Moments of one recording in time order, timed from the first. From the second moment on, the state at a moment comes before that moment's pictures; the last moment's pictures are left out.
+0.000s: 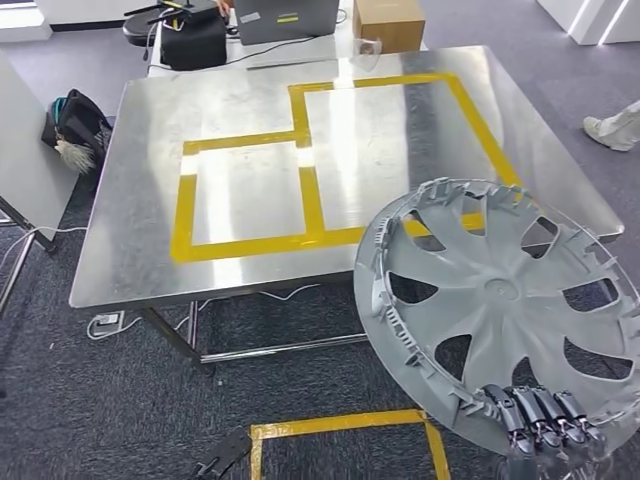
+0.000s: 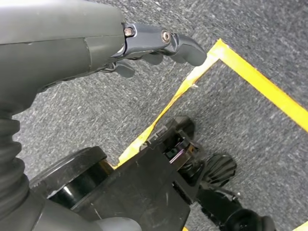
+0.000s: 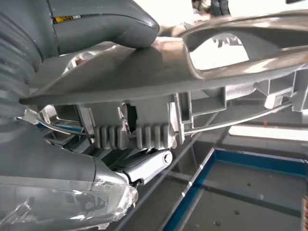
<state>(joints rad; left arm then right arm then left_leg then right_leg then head) -0.13 -0.17 0.14 -0.24 -0.80 0.04 -0.28 0.58 0.26 0.02 -2.18 1.57 -0.67 -0.42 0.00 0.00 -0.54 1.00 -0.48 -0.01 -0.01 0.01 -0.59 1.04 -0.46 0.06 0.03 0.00</state>
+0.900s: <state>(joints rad) -0.13 -0.17 0.15 -0.24 -0.79 0.04 -0.28 0.59 0.26 0.02 -2.18 1.57 -0.67 -0.42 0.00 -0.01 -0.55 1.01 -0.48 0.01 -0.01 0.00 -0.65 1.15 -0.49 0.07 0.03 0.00</state>
